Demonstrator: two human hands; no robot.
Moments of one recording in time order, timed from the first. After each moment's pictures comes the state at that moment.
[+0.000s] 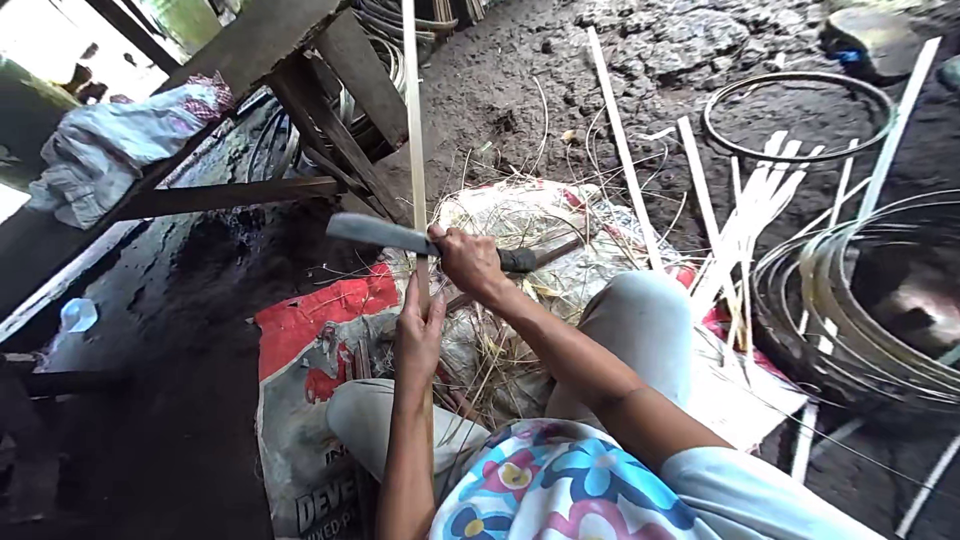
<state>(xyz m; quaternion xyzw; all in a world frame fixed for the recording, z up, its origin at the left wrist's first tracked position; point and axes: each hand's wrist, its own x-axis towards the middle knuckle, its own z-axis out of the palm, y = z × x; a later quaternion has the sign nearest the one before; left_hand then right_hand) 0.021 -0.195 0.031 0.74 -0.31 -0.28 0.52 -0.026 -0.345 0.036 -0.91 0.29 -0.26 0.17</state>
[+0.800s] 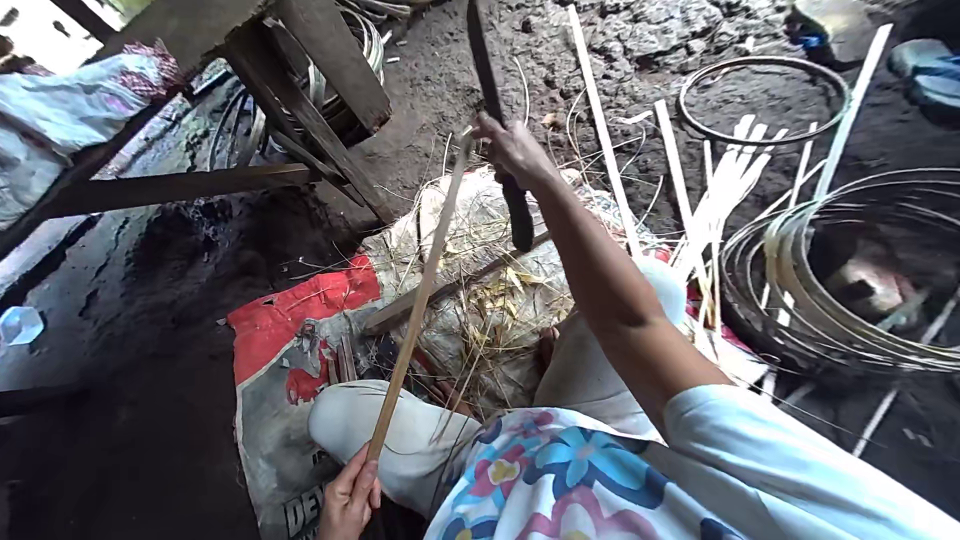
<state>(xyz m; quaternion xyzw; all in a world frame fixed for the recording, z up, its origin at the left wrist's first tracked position) 0.007 0.050 -0.020 0.76 -0.25 -0.36 0.48 -0.036 -0.513 0.055 -0.67 0.39 -0.25 0.58</state>
